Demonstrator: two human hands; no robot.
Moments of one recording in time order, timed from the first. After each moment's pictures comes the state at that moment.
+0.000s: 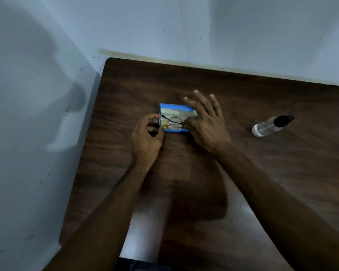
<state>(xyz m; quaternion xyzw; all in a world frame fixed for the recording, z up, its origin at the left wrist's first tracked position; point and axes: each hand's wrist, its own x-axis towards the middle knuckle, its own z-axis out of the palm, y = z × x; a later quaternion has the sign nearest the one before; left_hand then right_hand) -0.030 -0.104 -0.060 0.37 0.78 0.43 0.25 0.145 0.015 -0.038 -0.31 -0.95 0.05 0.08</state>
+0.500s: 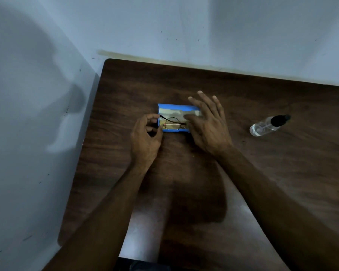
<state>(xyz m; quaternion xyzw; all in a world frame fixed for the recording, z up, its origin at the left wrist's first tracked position) -0.028 -0.105 -0.060 0.38 0.78 0.43 0.24 0.155 0.012 -0.036 -0.33 -0.92 0.11 0.15</state>
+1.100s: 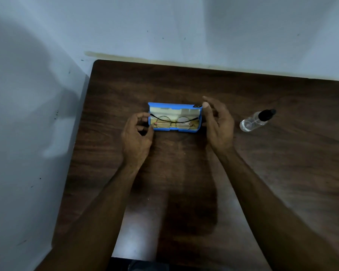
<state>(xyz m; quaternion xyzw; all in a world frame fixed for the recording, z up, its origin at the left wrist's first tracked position) -0.027 -0.103 -0.061 0.39 0.78 0.43 0.23 0.178 0.007 -0.037 -0.55 -0.63 0.41 0.37</state>
